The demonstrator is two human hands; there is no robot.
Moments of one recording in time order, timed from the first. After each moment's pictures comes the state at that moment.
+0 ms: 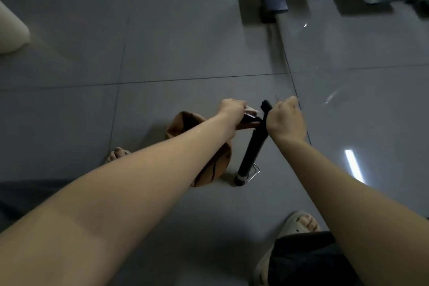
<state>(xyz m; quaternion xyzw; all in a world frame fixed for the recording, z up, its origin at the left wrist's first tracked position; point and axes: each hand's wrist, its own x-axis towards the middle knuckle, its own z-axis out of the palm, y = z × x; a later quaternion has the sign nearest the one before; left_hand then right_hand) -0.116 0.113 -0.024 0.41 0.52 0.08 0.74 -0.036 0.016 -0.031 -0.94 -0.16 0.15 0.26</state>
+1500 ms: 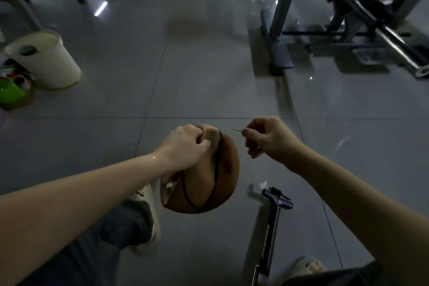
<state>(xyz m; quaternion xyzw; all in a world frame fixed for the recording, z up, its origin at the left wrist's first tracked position) -0.270 0.145 0.086 0.86 0.40 0.03 0.31 -0.078 0.025 0.095 -0.73 -0.41 0.40 0.38</state>
